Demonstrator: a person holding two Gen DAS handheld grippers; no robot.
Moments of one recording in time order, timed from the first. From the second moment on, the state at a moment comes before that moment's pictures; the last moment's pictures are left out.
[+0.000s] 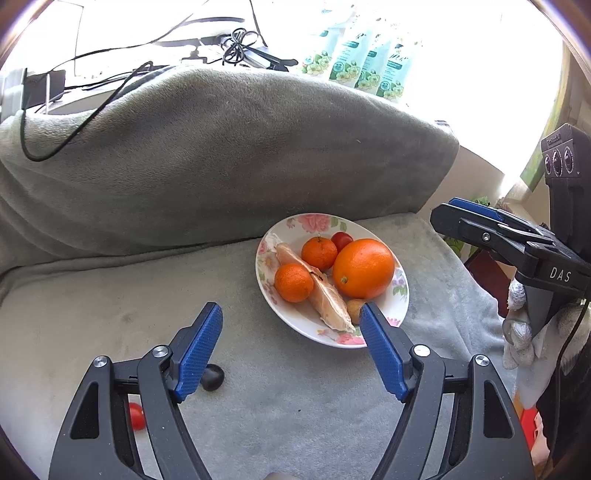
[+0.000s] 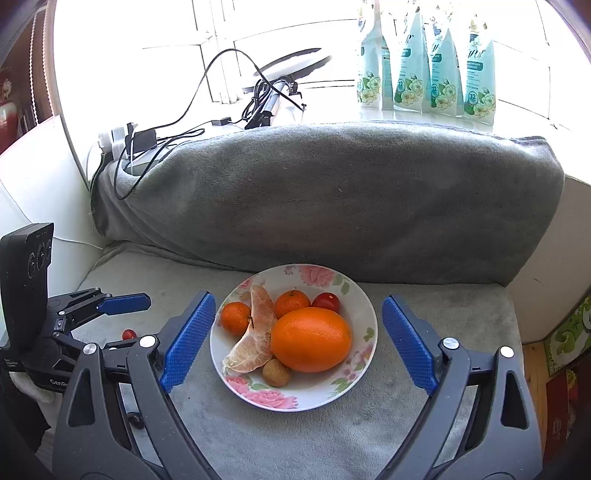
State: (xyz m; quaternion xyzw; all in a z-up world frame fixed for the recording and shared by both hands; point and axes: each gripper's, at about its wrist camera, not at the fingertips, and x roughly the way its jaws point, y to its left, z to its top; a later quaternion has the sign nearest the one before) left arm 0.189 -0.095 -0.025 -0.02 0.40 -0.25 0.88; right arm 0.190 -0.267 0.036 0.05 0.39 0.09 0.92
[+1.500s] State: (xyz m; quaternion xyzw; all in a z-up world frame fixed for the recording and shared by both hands) left arm 0.034 0.082 -0.044 -0.10 0.38 -0.08 0.92; right arm 0.100 -0.127 0.017 -0.02 0.40 0.26 0.88
